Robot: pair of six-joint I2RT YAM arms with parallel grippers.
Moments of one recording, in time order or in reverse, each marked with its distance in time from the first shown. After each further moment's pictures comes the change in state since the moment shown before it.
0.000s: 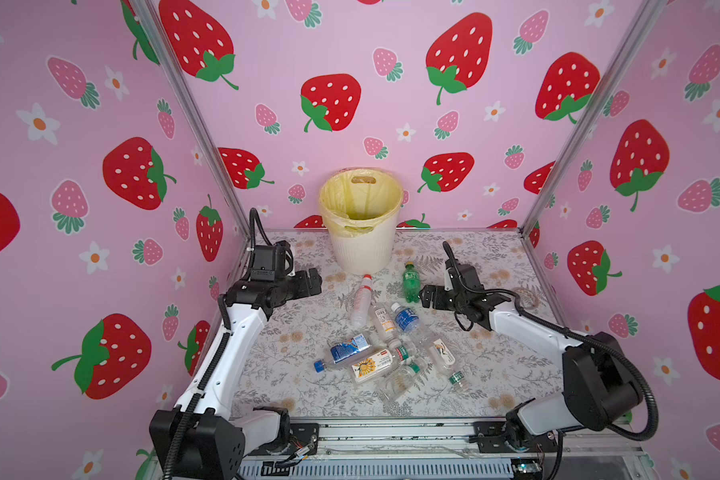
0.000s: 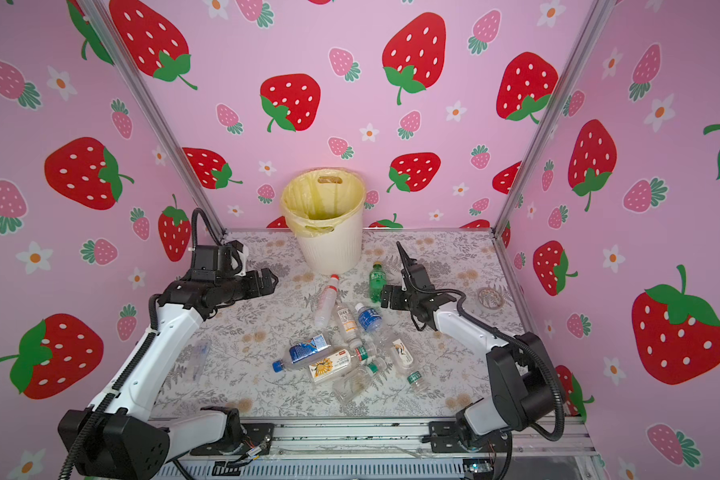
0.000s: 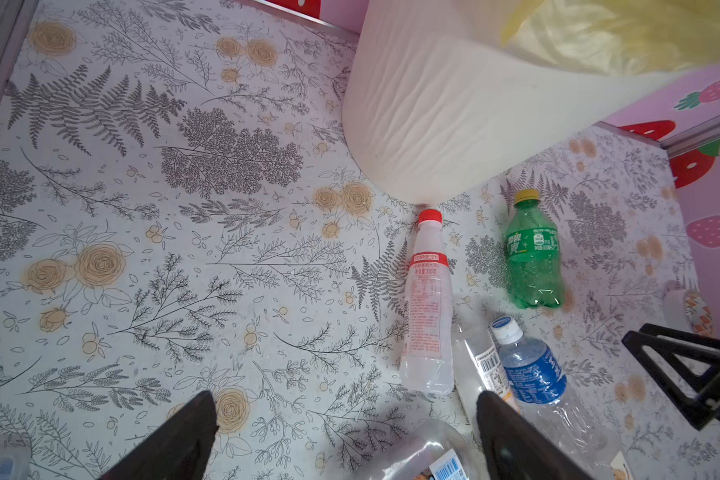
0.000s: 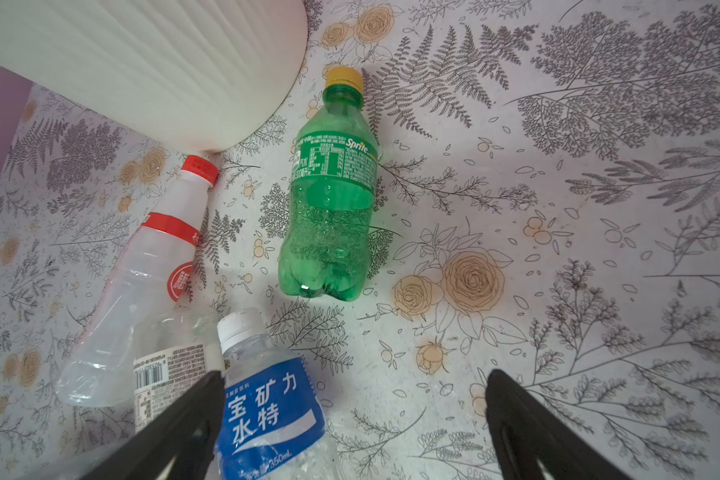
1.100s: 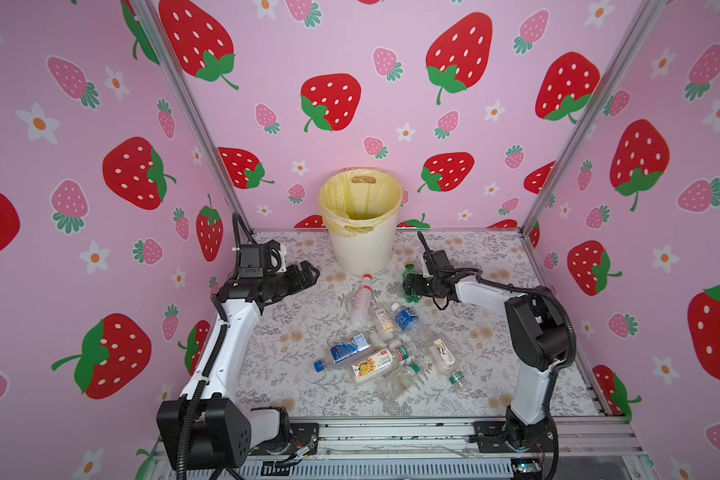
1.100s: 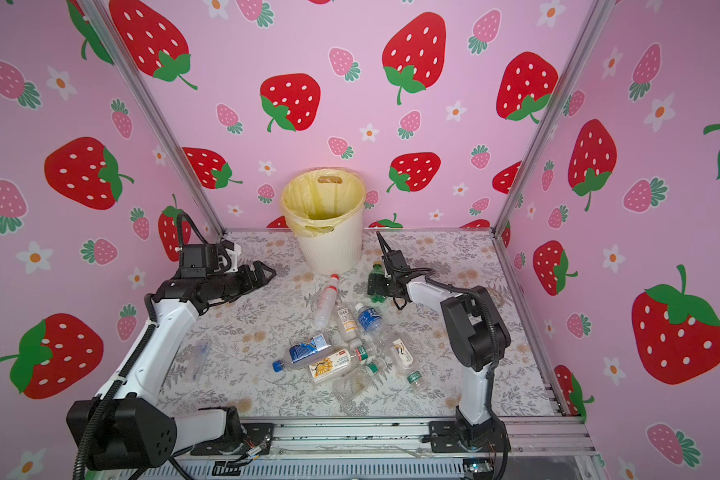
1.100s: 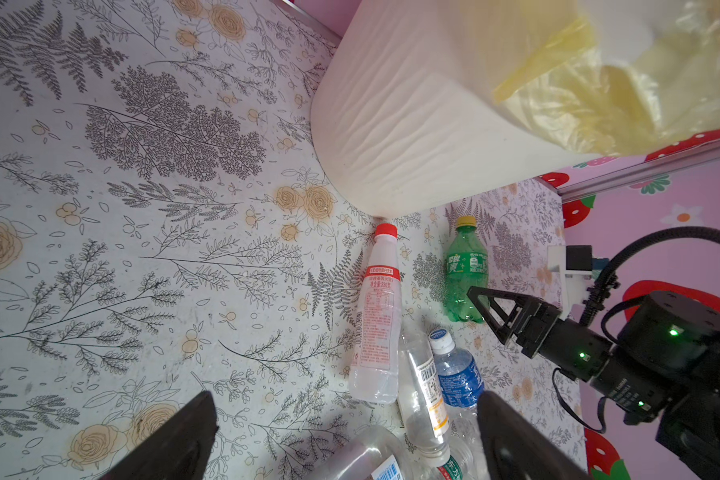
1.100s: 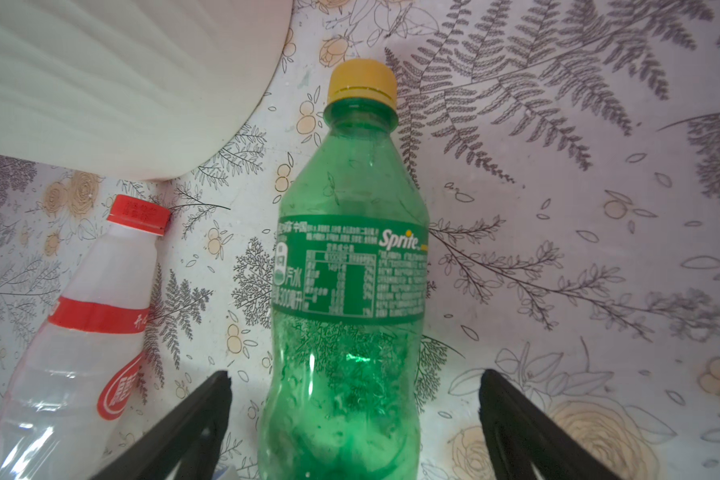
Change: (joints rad) left arm 0.133 0.053 -0.012 0.076 0.260 -0.106; right arm 0.013 0.430 0.338 -0.021 -0.041 0.005
